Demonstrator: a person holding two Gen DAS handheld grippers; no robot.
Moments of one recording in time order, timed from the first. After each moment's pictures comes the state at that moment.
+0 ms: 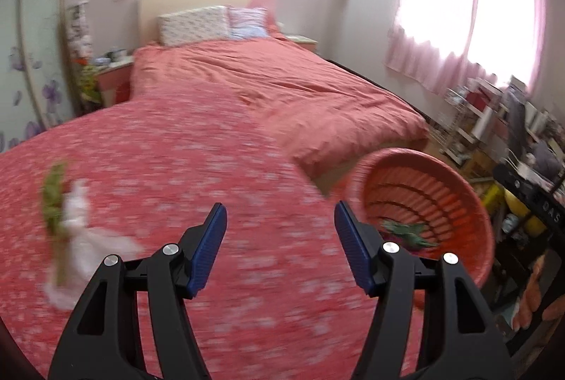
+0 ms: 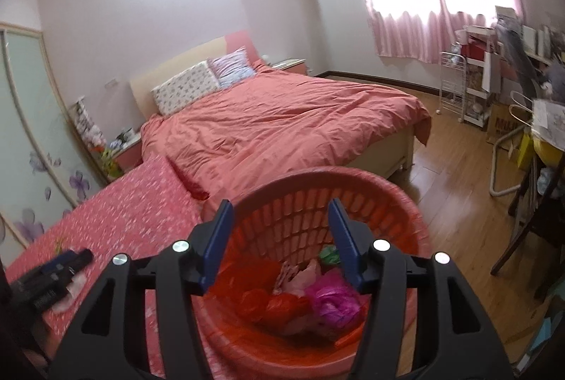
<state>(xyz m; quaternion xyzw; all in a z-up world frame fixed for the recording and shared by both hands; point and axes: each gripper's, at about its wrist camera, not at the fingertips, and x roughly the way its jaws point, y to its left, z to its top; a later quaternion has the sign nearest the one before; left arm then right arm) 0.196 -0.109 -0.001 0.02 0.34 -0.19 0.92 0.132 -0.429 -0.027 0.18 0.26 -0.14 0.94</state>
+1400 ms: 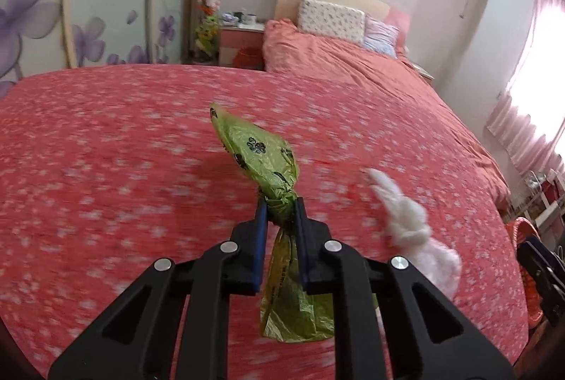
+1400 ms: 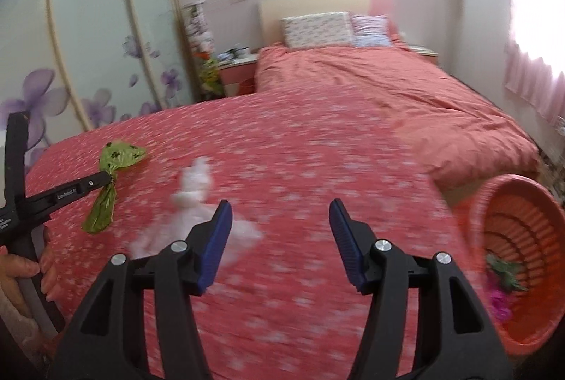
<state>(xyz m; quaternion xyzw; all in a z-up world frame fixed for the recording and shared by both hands) 0.237 0.172 -0.022 -0.10 0.36 0.01 0.93 0.228 -0.131 -0.038 0.03 0.33 0.10 0.94</state>
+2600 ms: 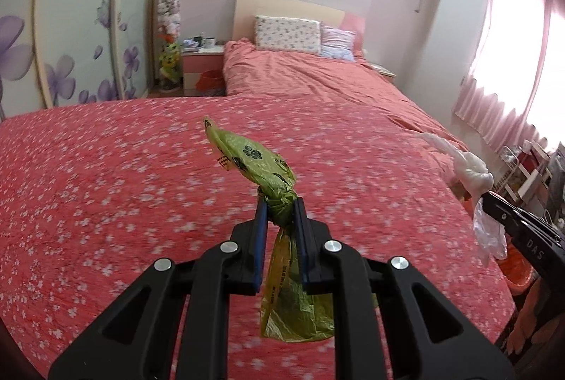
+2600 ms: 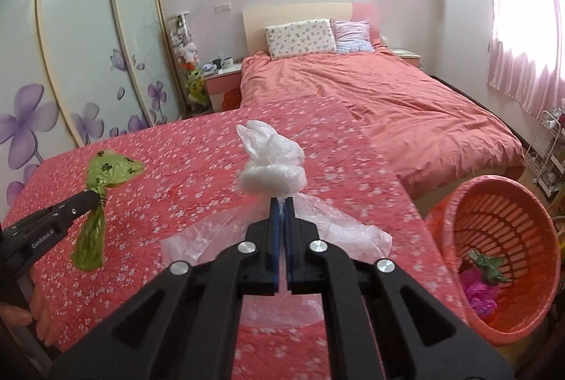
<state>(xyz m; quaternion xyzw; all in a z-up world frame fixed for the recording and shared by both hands) 0.203 0.115 0.008 -0.05 0.32 -0.07 0.94 0.199 -0.164 -0.003 0.05 0.31 0.05 0.95</state>
